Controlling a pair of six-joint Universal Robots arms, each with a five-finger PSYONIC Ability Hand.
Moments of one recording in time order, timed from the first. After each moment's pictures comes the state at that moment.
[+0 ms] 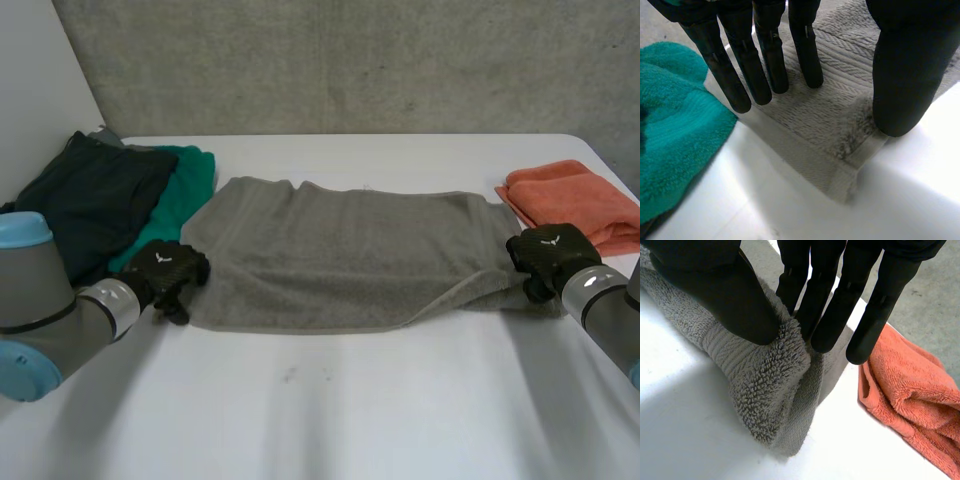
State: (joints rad) left arm 4.60 -2.16 -1.62 3.33 -1.17 3.69; right arm 1.69 -1.13 1.65 -0.13 1.40 2.61; left_hand 0.66 0.66 0.66 0.66 0.48; right_hand 1.09 1.17 1.19 1.20 0.99
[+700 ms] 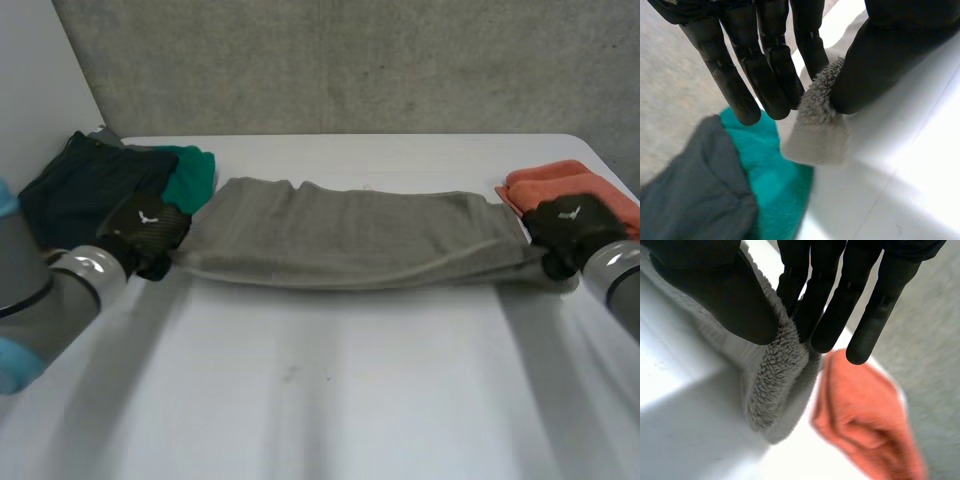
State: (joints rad) left arm 4.55 -1.88 -1.69 3.30 -1.27 3.77; right arm 1.69 -1.30 1.64 -0.03 1.41 2.53; left_hand 1.12 1.19 1.19 1.20 0.97; right_hand 1.09 1.17 1.19 1.20 0.99
